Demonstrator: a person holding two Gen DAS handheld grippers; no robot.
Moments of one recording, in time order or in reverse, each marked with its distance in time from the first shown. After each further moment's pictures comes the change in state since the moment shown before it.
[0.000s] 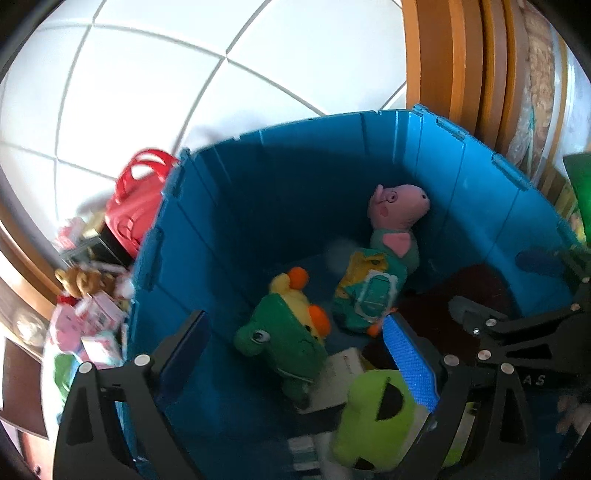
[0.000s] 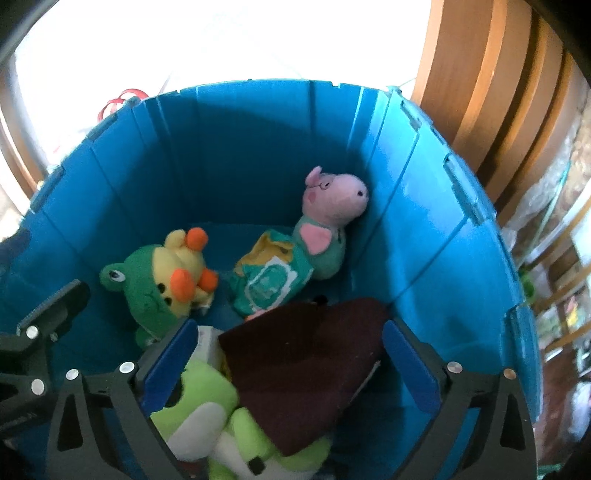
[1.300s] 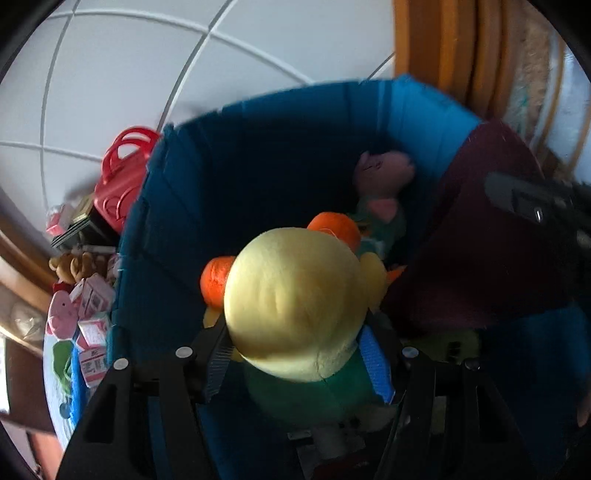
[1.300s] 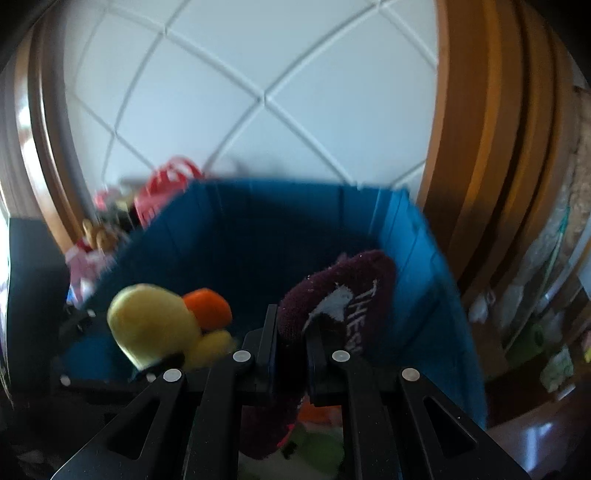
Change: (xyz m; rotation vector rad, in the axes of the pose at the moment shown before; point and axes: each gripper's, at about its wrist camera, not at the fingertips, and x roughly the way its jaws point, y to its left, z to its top) left arm 0.000 -0.018 -0.006 0.061 0.116 0.017; right arm -0.069 0.035 -0.003 -0.083 -0.248 0.035
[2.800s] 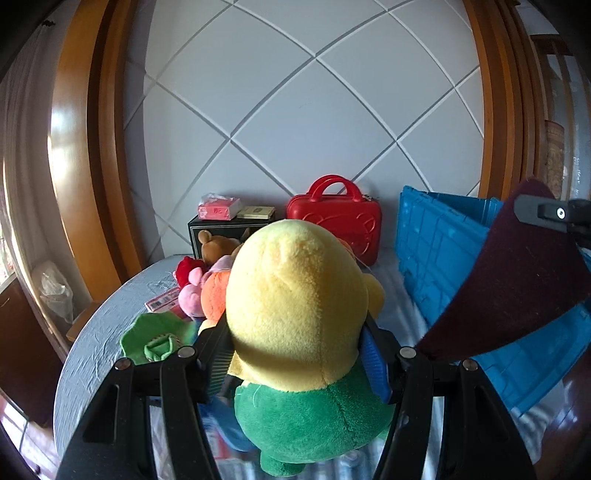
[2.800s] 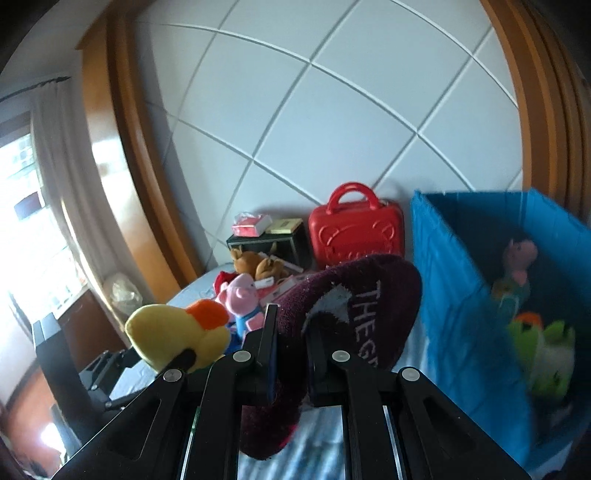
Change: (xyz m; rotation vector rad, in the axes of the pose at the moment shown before) left arm -0.130 0.383 -0.300 -0.243 -0.526 0.054; right arm -0.119 0.380 -0.065 0.105 -0.269 0.241
